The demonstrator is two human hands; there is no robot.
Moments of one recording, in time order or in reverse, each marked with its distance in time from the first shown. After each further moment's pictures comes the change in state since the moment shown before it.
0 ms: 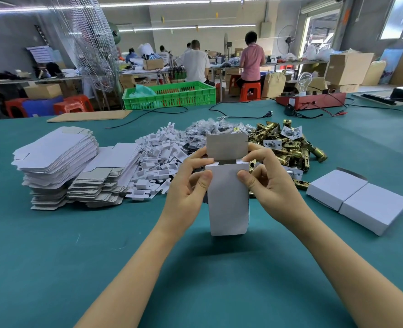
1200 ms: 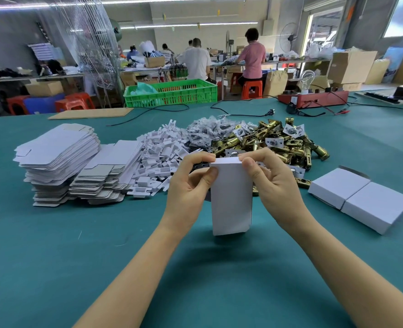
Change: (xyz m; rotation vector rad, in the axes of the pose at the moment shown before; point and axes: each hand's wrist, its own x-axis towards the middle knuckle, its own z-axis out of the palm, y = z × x) left_hand -0.001 -0.001 0.005 -0.061 0.089 0.034; right_hand -0.003 -0.019 0.012 0.216 0.130 0.075
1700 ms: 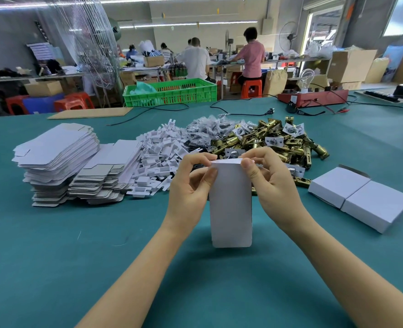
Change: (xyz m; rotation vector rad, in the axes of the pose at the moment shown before) left_hand -0.003 0.000 0.004 0.016 0.024 0.009; right_hand -0.001 0.003 0.001 -0.050 0.026 0.029
